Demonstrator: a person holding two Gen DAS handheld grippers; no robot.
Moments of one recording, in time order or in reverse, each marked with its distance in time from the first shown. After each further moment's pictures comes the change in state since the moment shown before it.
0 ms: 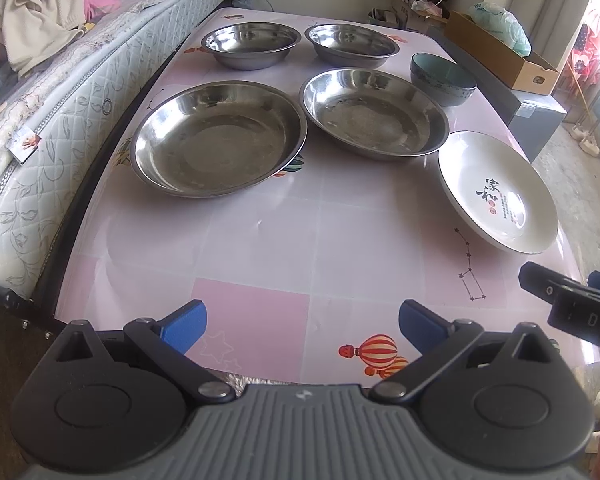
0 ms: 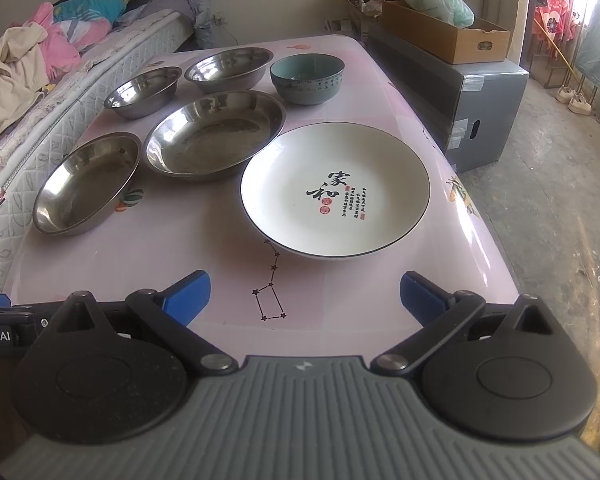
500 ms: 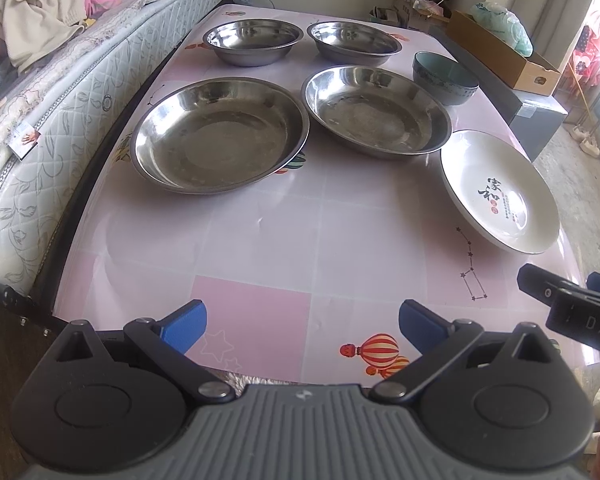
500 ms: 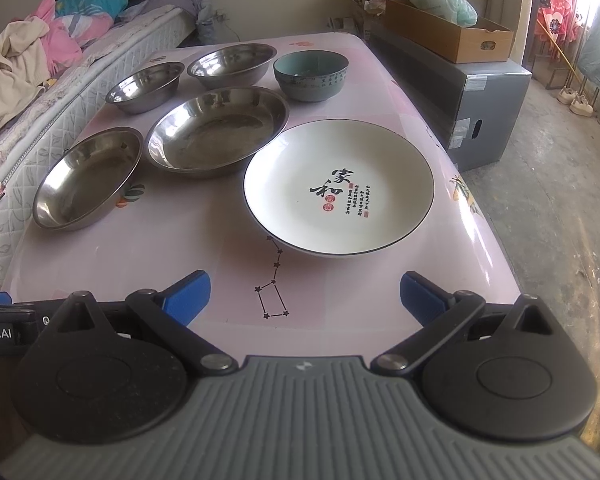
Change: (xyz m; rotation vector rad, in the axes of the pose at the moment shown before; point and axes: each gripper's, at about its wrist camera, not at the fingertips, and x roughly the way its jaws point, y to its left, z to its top) left arm 0.003 0.001 -0.001 -0.002 0.018 0.005; right arm 0.000 0.003 -0.001 -0.012 0.008 0.000
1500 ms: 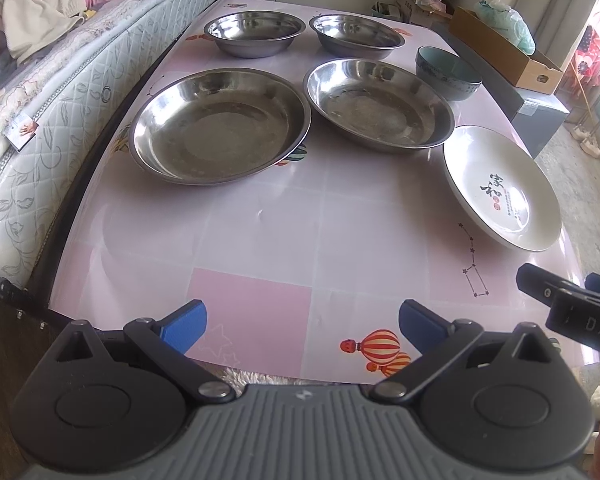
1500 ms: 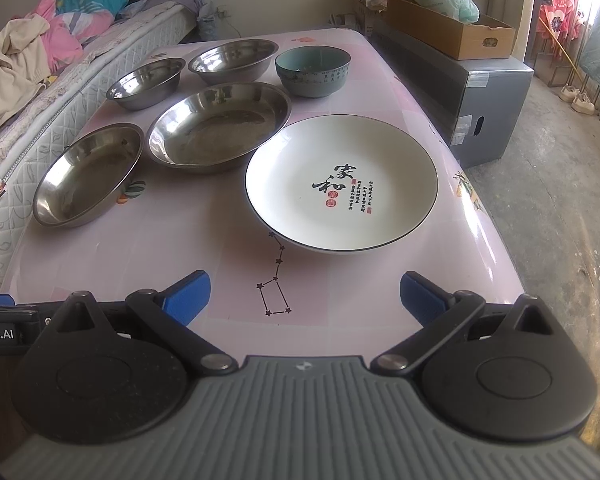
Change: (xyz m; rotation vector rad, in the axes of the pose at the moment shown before) left arm 0.006 0.001 -0.001 -0.016 0.008 -0.013; right arm 0.003 0.001 -0.002 0.001 0.008 0.006
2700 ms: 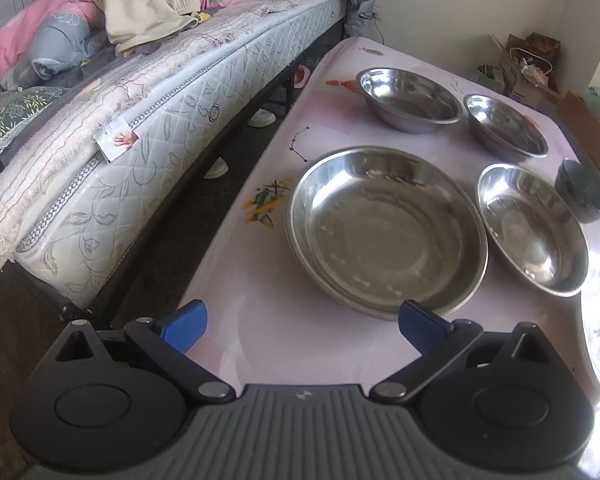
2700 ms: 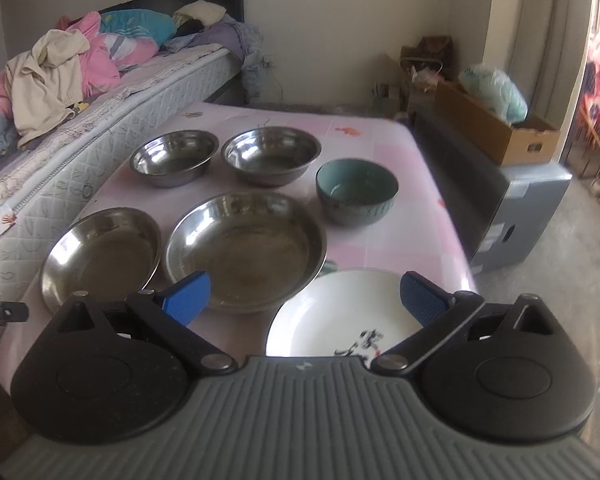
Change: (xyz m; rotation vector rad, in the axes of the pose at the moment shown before) left arm 0.022 0.121 0.076 -0.240 -0.089 0.169; right arm 0.016 0.030 0.121 -0.197 -0.199 0.027
